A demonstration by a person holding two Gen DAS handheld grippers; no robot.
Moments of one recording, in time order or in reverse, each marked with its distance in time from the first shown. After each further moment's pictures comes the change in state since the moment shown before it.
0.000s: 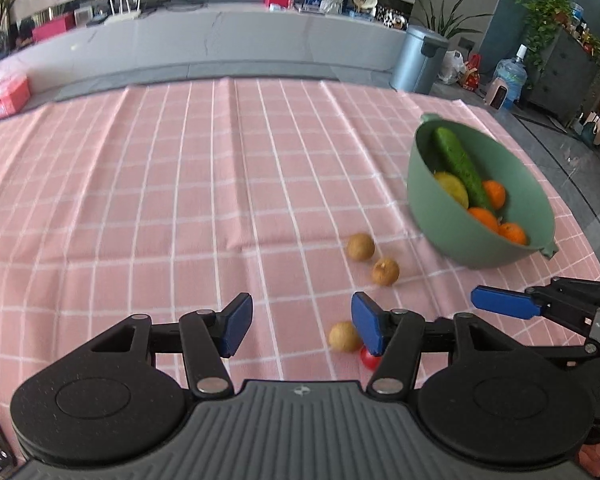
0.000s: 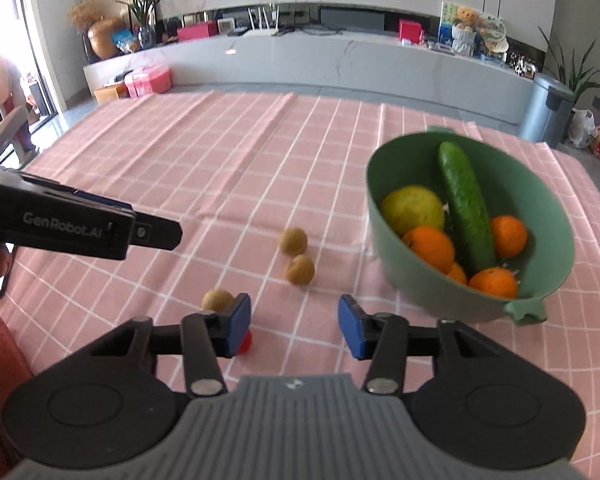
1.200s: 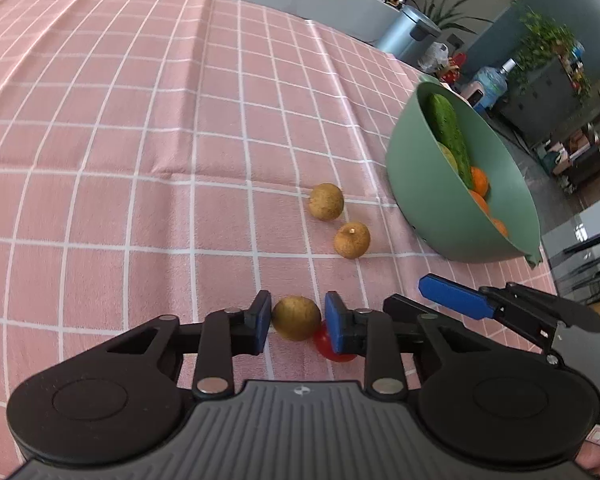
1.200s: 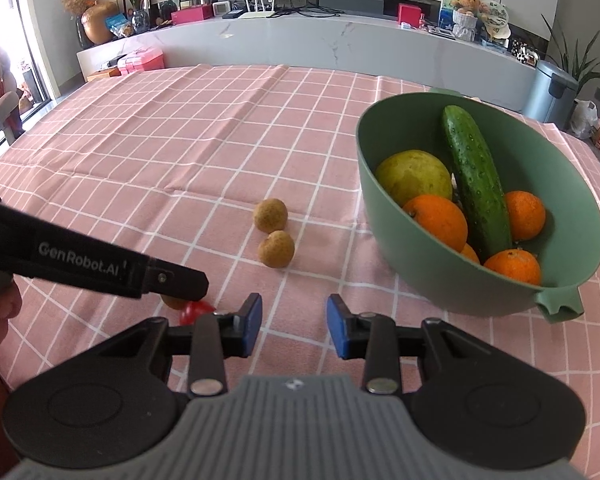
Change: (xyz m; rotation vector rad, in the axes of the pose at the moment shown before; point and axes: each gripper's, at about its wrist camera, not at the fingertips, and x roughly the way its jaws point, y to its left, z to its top) left arm 0.060 0.013 -0.012 -0.203 0.133 -0.226; right arm 0.039 -0.018 -0.007 -0.011 0.025 -0.012
